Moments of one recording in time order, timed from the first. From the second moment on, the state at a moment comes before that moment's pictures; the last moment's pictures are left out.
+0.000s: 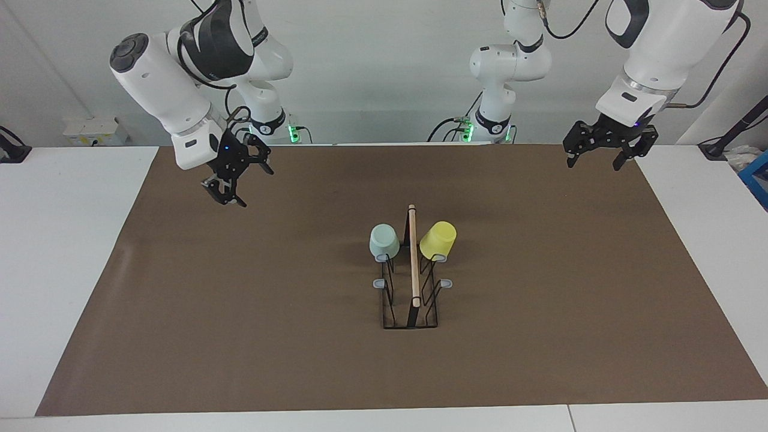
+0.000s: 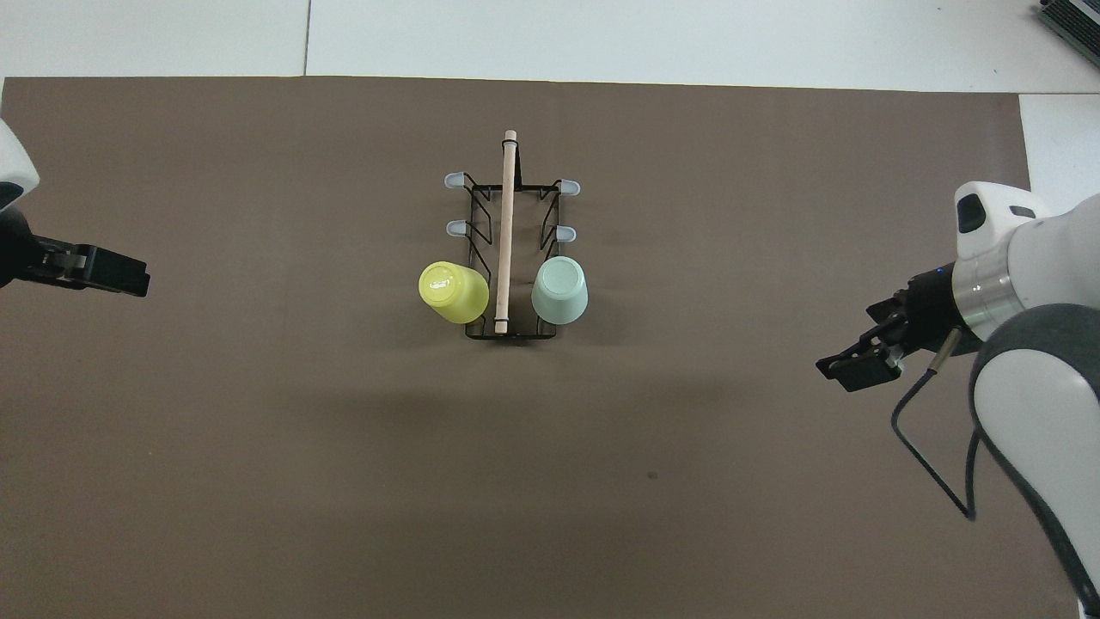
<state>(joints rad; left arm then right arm) -0.08 -0.02 0.00 -1.61 0.02 1.59 0.11 -0.02 -0.08 0.08 -1.87 0.20 1.67 -0.62</state>
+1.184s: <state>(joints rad) -0.08 -0.02 0.01 -1.61 0.02 1.59 0.11 -0.04 -0.09 0.07 -1.69 0.06 1.54 -0.46</state>
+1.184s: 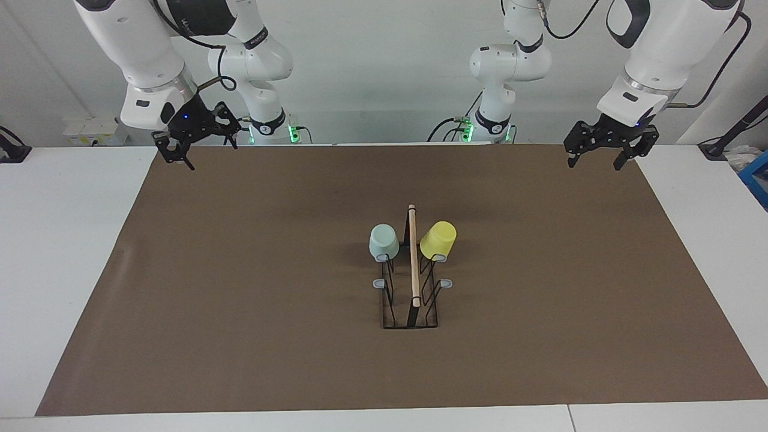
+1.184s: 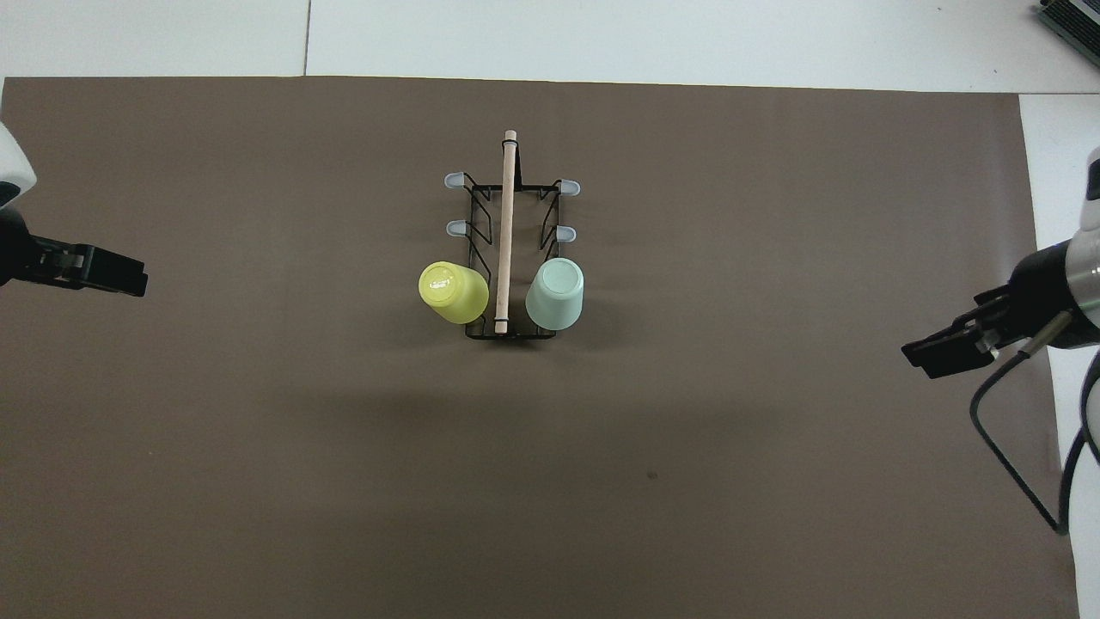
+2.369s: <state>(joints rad) -0.06 -0.02 0.01 -1.61 0.02 1.59 0.11 0.15 0.00 -0.06 -1.61 0.05 1.51 -0.22</state>
